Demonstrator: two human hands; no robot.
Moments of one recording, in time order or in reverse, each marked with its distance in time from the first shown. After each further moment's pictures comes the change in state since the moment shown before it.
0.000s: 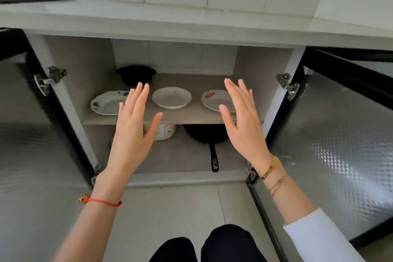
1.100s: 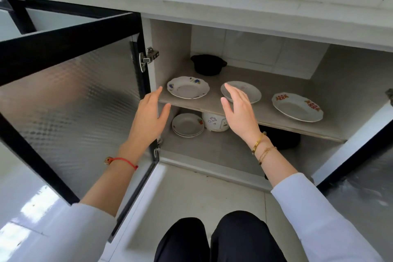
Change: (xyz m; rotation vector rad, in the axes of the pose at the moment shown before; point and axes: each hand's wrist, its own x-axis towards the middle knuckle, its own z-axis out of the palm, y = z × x) left_hand -0.023 -0.128 -0.080 0.191 0.068 -0.375; right_hand 0.051 -0.075 0.166 0.210 -0.305 -0.005
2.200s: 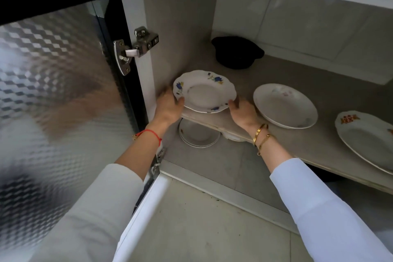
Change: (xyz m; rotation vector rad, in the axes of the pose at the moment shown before) left_hand 0.192 -0.114 0.155 -0.088 -0.170 -0.391; right_hand 0.182 0.123 0.177 0.073 -0.363 0.459
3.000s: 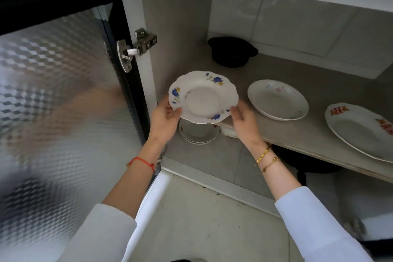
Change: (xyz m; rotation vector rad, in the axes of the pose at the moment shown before) left_hand -0.074 -0.004 -0.005 -0.399 0.087 -0.008; right_hand -0.069 0.017 0.000 0.419 0.109 -0.216
